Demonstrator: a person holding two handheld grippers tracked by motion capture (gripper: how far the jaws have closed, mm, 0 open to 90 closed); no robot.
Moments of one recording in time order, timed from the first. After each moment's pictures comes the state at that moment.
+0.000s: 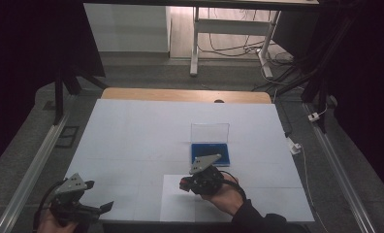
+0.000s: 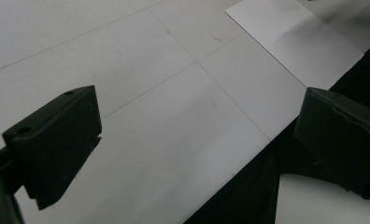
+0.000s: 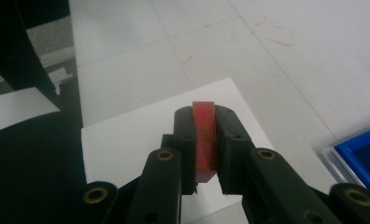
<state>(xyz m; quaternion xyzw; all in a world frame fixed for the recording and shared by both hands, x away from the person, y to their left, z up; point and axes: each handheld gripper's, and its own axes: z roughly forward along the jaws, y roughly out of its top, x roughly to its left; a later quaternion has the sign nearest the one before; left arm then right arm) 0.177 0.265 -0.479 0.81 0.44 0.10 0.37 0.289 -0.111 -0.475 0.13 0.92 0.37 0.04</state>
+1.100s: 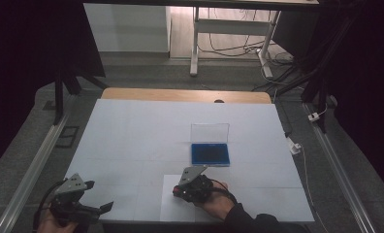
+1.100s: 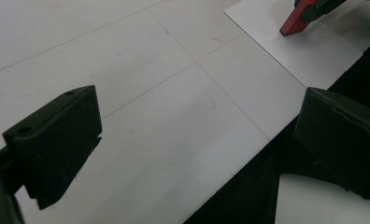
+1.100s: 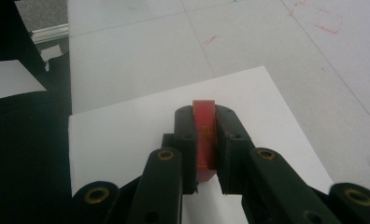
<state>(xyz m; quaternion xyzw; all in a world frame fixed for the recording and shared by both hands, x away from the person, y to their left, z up) 0.177 0.265 -0.479 0.81 0.44 0.10 0.37 0.281 -0.090 -0.508 0.10 0.93 0.36 0.05</state>
